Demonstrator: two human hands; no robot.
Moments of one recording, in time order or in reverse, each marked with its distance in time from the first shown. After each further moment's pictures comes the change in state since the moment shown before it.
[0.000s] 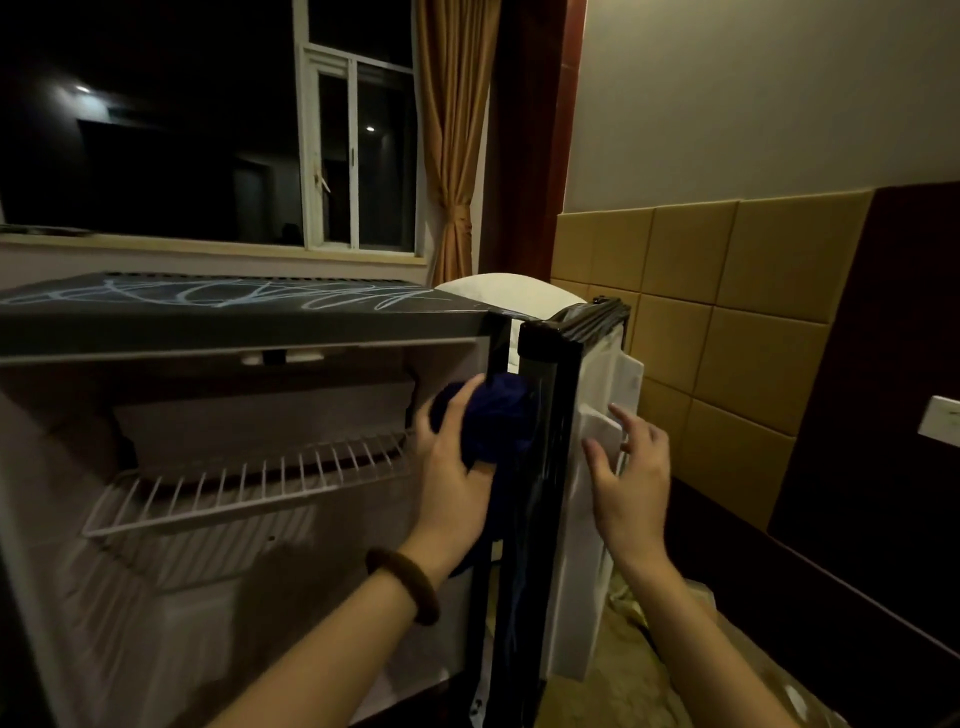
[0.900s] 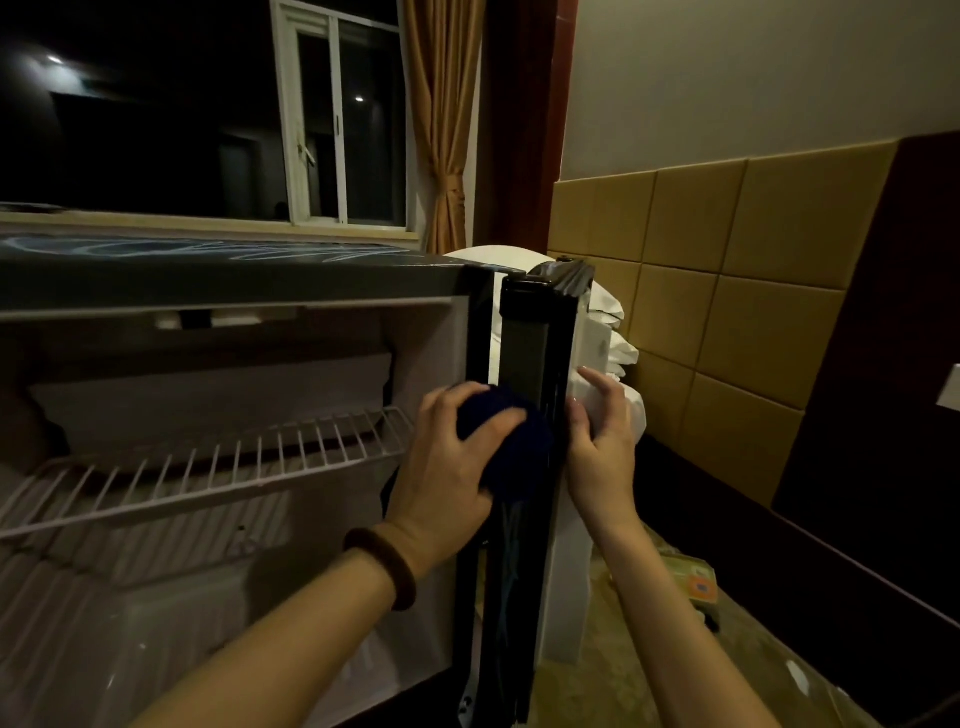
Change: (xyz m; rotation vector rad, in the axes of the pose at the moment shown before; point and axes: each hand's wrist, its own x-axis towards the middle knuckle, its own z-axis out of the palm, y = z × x) left_hand 0.011 -0.059 0.019 0.584 -0.033 0.648; right_hand 0.019 0.032 0.037 0.301 -0.091 -0.063
